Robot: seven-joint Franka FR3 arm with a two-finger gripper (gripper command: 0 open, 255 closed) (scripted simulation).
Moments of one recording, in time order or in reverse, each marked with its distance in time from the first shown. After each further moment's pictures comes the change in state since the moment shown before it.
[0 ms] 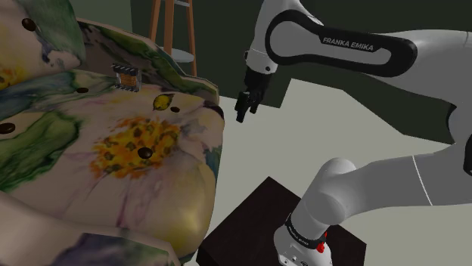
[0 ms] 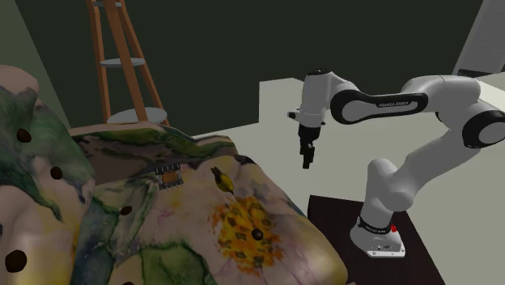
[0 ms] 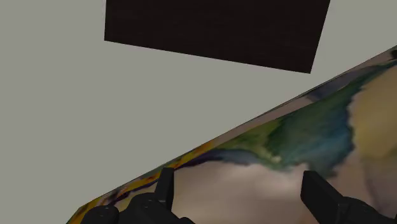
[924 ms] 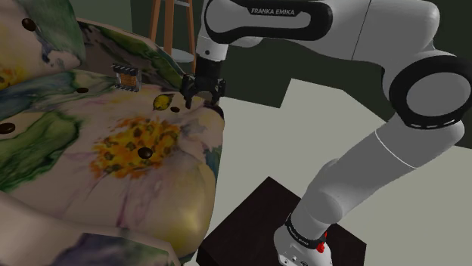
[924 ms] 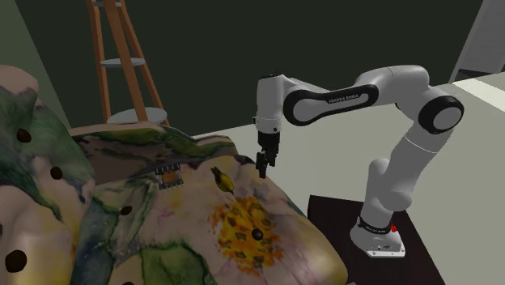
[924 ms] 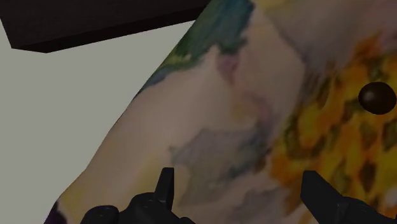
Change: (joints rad) arm -0.051 0.460 0.139 0.355 0.134 0.083 0.452
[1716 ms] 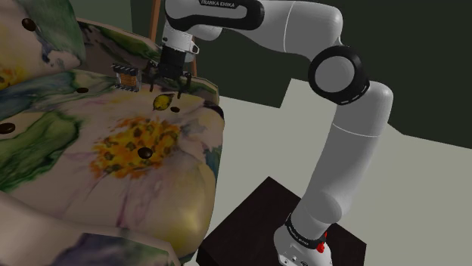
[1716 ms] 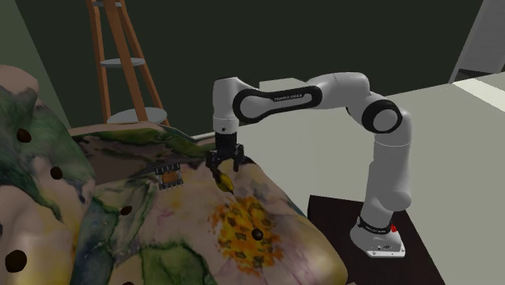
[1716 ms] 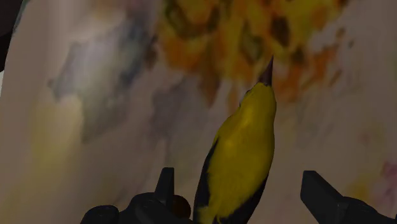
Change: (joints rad) arm -0.007 0.474 0.023 0.499 0.021 -0.006 0.404
